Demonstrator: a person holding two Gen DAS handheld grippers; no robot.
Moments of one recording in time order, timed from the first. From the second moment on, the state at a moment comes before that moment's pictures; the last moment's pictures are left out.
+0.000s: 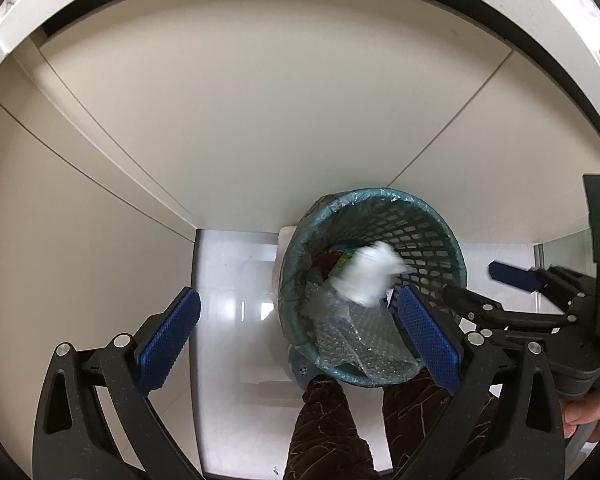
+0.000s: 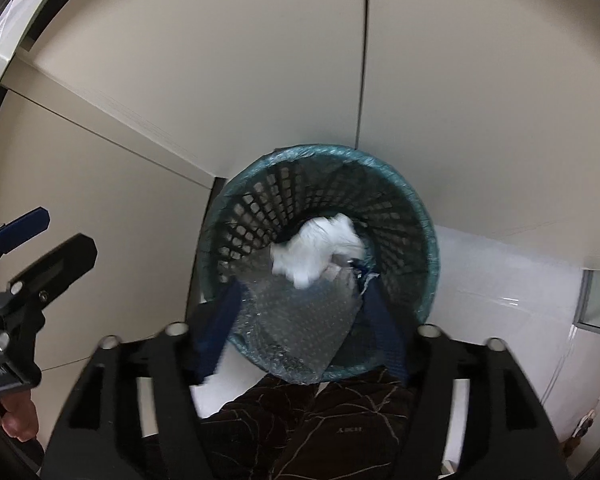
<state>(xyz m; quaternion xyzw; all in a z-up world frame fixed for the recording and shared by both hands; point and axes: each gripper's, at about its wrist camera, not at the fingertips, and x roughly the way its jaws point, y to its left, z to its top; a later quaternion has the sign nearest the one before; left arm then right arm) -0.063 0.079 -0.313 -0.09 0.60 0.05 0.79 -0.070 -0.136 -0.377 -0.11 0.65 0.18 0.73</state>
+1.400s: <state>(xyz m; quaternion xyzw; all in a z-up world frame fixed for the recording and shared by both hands) -0.075 0.055 -0.017 -0.07 0.50 0.01 0.87 -0.104 -0.198 -0.049 -0.06 0.47 0.07 0.88</state>
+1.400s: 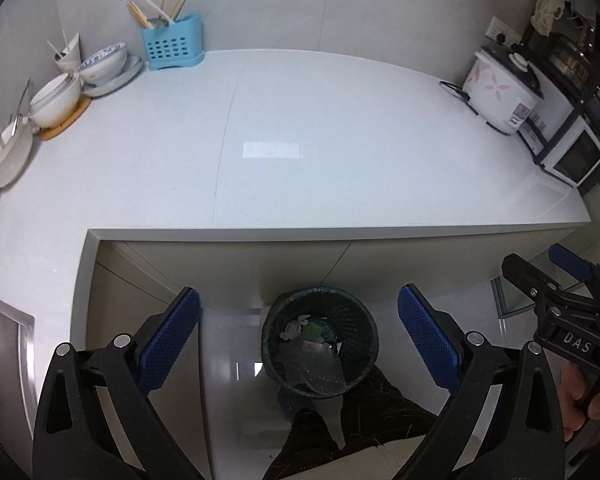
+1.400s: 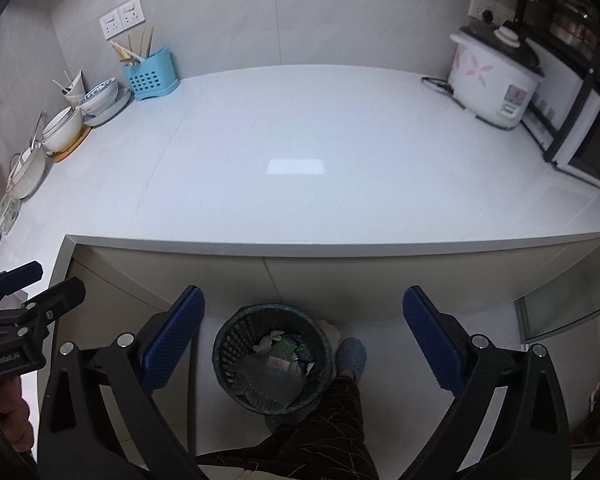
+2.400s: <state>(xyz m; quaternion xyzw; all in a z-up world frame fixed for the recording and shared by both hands) -0.079 0.047 -0.023 -0.07 0.51 0.01 0.86 -0.111 -0.203 -0.045 -0.05 0.48 0.07 0.87</state>
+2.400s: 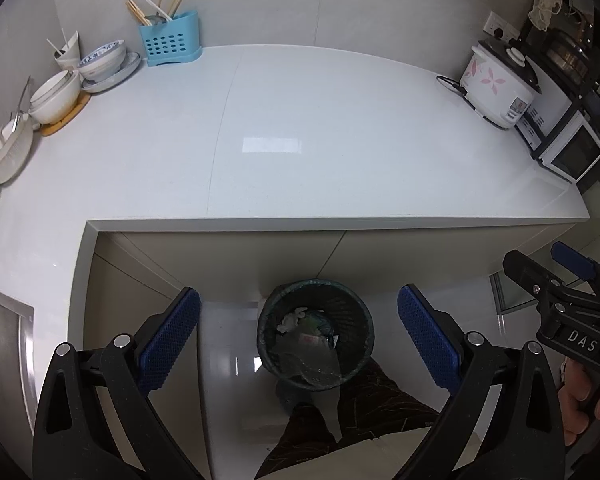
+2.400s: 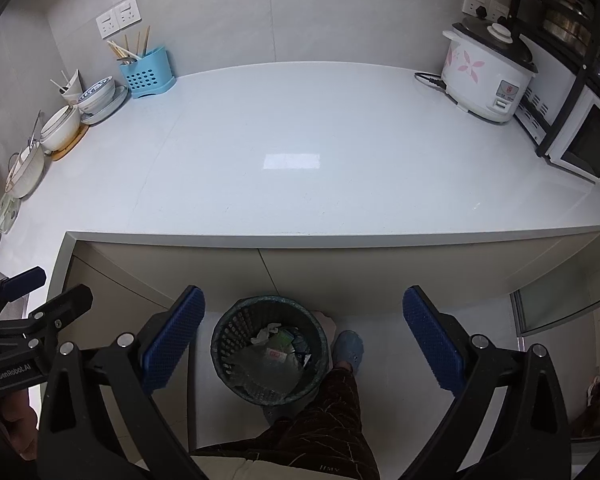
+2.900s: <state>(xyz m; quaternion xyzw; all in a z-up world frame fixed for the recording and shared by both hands) -0.079 0.049 -0.018 -0.08 0.50 0.02 0.86 -0.107 -0.202 -0.045 -0.04 0.49 0.09 0.87</state>
